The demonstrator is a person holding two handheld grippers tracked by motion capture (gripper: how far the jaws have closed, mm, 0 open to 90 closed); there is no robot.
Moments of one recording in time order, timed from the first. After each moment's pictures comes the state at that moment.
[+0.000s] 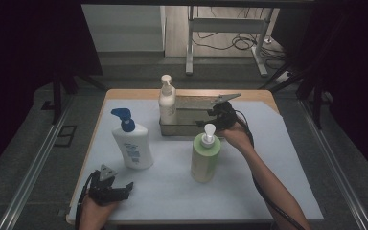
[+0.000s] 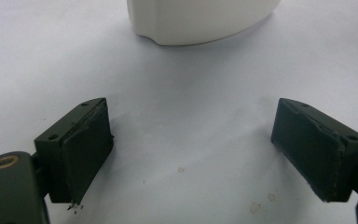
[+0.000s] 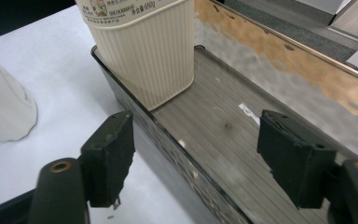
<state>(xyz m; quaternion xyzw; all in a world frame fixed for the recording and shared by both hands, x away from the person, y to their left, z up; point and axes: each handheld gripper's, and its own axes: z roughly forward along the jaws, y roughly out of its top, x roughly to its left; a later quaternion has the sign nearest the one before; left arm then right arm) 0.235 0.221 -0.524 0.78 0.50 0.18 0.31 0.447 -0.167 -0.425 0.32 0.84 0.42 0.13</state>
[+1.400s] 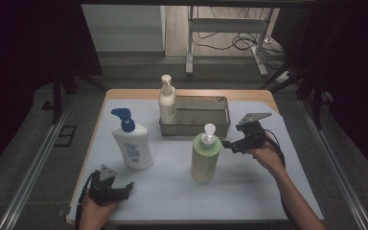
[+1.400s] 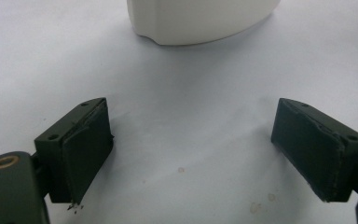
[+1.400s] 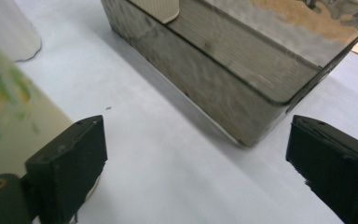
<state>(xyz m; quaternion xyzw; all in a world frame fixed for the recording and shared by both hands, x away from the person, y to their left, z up) 0.235 0.221 -0.524 0.78 0.50 0.18 0.31 0.388 -0.248 -0.437 0.33 0.85 0.39 0.13</state>
